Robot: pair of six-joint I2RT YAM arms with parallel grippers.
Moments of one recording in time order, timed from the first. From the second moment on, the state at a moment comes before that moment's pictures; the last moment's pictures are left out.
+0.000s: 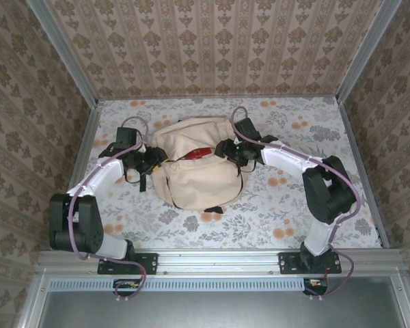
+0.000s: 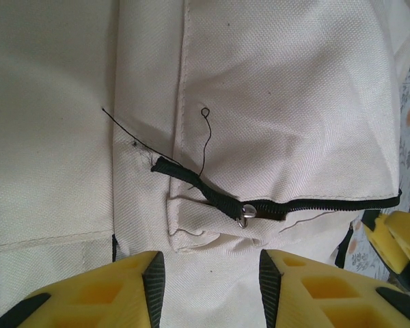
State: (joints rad) left arm -0.16 1.44 0.93 -0.48 0.49 -0.70; right arm 0.48 1.81 1.24 -0.35 -0.24 0.83
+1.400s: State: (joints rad) left arm -0.17 1.45 0.87 -0.48 0.47 -0.70; right arm 0.38 1.52 0.93 -0.24 -0.25 0.81
